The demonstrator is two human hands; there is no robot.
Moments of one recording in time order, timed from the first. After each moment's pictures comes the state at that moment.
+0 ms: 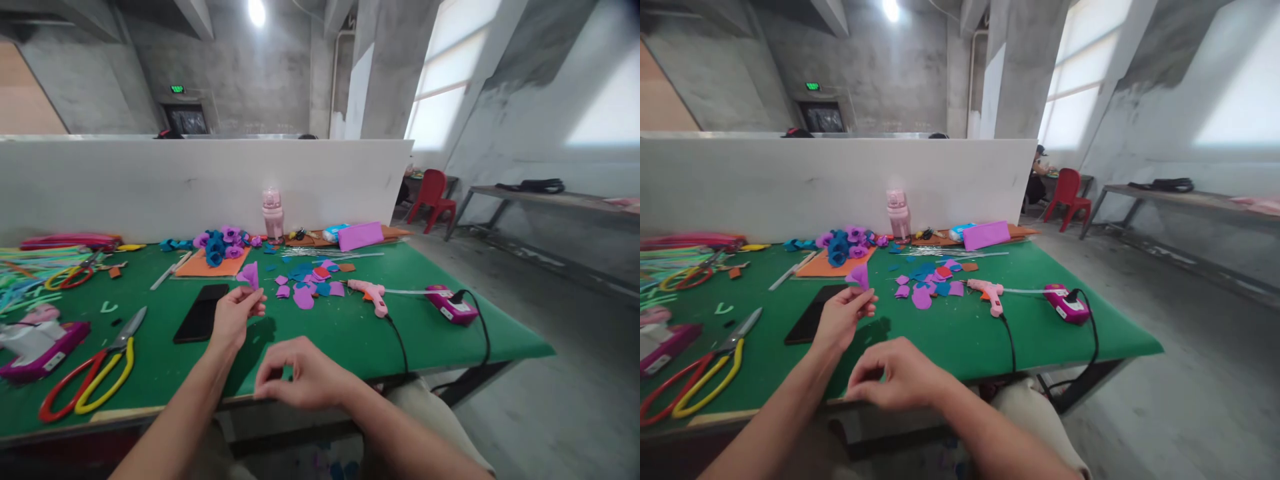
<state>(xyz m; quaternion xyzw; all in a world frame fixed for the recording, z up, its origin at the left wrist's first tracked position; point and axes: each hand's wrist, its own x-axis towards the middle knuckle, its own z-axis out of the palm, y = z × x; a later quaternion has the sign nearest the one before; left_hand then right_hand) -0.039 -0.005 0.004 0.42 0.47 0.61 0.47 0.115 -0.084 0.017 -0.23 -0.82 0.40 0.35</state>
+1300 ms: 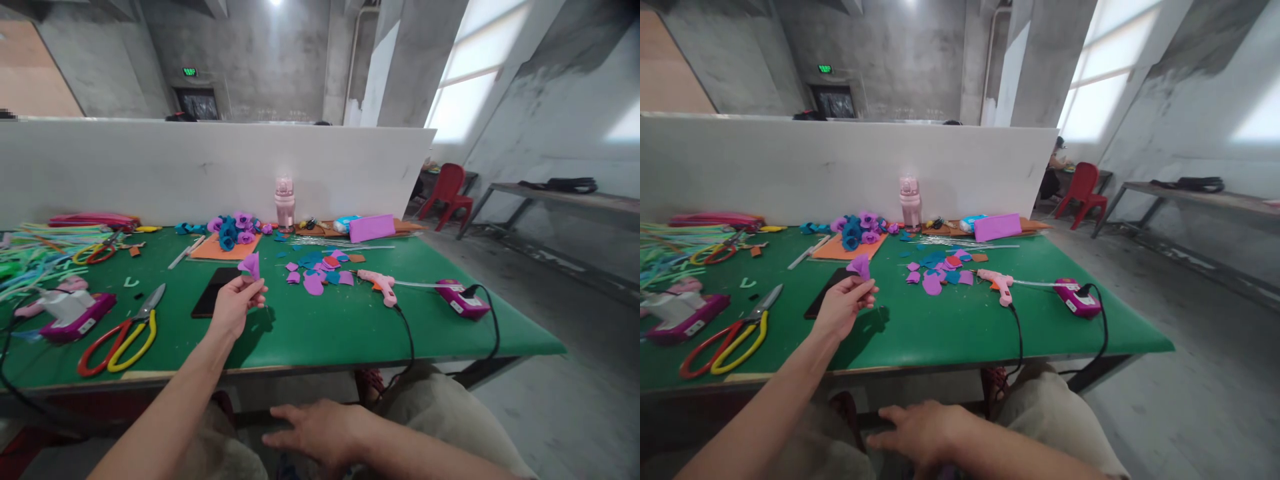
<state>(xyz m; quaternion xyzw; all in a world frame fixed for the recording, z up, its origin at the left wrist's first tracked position) -0.061 -0.025 0.004 0.41 0.48 0.60 0.49 0.120 -0.130 -0.054 -0.16 -0.96 0.21 -0.07</state>
